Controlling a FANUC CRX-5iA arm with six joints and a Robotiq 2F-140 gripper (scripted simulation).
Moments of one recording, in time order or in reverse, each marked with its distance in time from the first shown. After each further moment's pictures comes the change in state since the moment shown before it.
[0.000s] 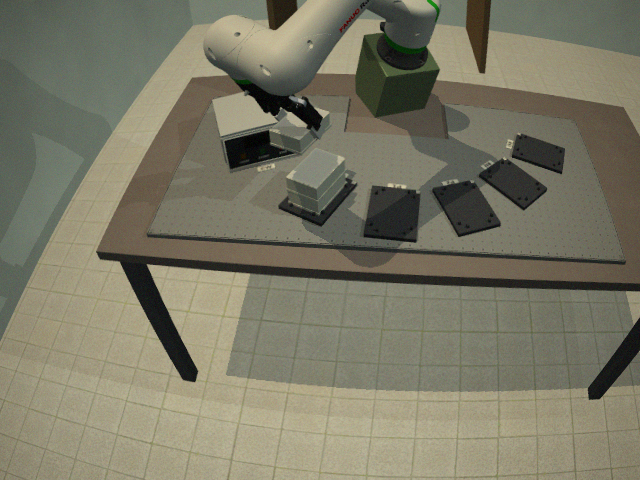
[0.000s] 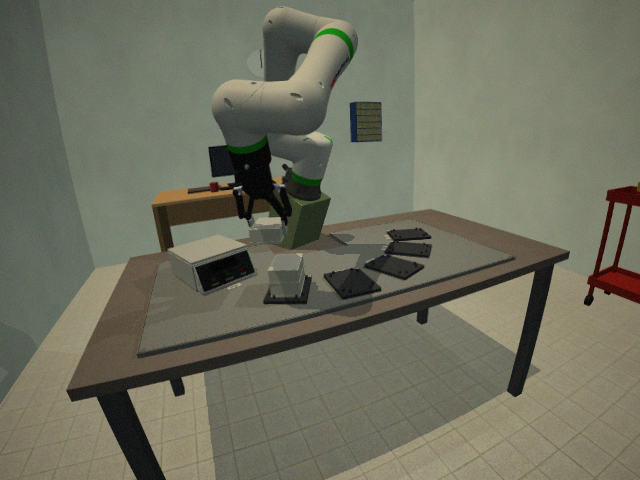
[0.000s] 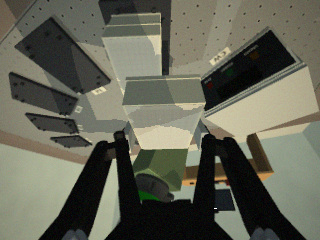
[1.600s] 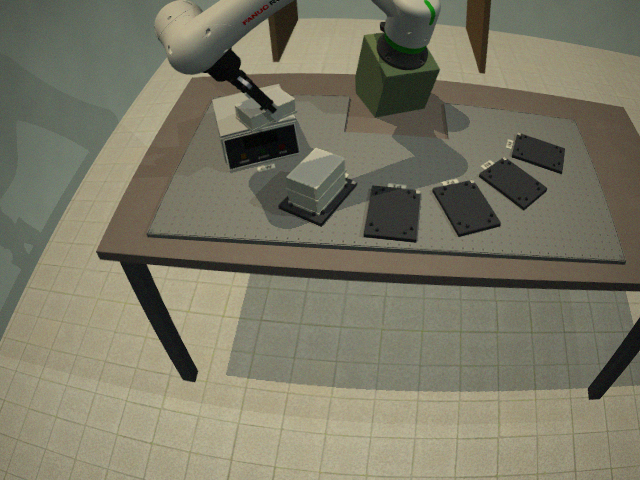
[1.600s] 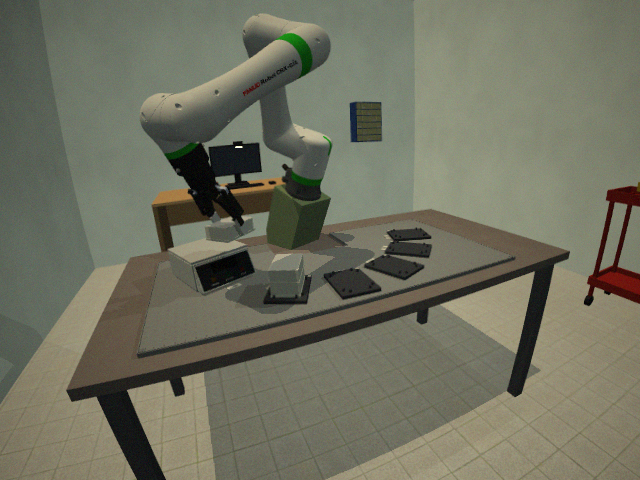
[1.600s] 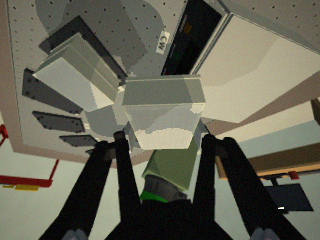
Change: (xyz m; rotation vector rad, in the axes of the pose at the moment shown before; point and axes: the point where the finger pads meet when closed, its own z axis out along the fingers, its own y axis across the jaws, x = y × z) arm -0.029 0.126 0.017 0.195 0.000 0.338
